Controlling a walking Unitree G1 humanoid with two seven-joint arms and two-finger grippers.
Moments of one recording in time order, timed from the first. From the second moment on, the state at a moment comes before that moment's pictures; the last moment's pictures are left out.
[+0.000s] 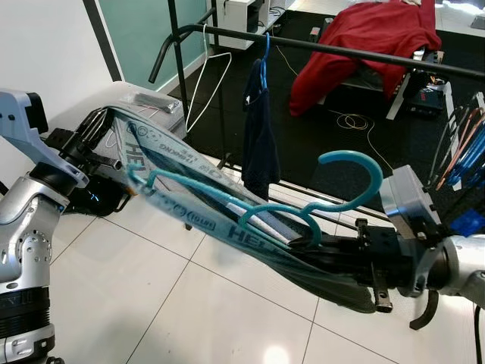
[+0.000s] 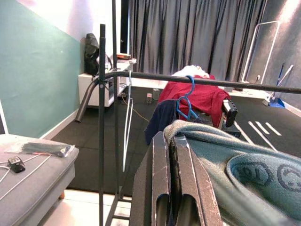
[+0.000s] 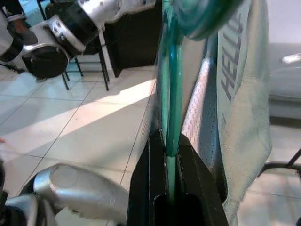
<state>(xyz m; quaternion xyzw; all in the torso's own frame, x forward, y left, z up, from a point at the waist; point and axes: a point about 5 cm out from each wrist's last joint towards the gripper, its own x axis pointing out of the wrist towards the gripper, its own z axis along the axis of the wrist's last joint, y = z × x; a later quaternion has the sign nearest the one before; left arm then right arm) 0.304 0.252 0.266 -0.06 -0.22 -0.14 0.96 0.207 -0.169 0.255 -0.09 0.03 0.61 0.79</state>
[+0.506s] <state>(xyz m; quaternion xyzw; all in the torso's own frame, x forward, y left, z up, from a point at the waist) 0.289 0.169 0.213 -0.13 -0.12 -0.29 0.94 0.282 -0.178 0.260 0.01 -0.08 0.34 0.94</state>
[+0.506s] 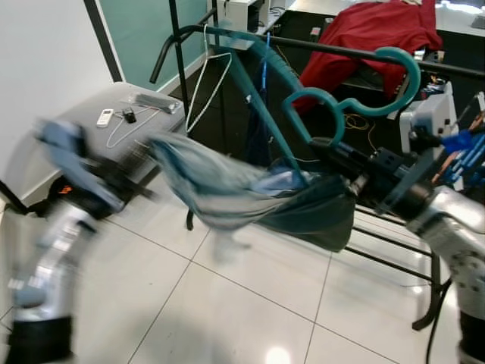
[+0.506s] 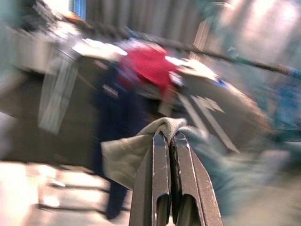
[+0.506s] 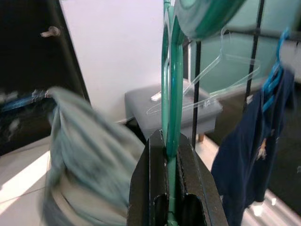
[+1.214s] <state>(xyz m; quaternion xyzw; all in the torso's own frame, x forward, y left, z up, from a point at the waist) 0.278 0.120 0.203 -0.18 -0.12 -0.28 0.93 0.307 -0.124 0.232 0.06 -0.07 0.37 0.93</state>
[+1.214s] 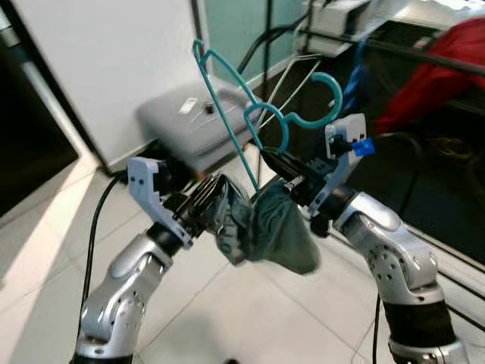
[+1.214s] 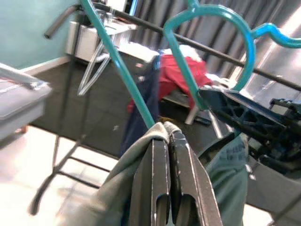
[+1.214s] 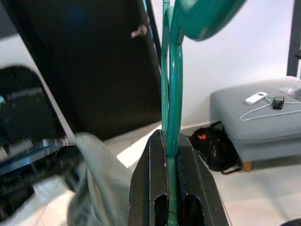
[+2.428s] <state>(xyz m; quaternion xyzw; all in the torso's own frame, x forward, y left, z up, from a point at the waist) 0.324 0.180 0.173 -0.13 -0.09 -0.07 0.99 0.351 -0.117 0.164 0.00 0.01 0.32 0.95</state>
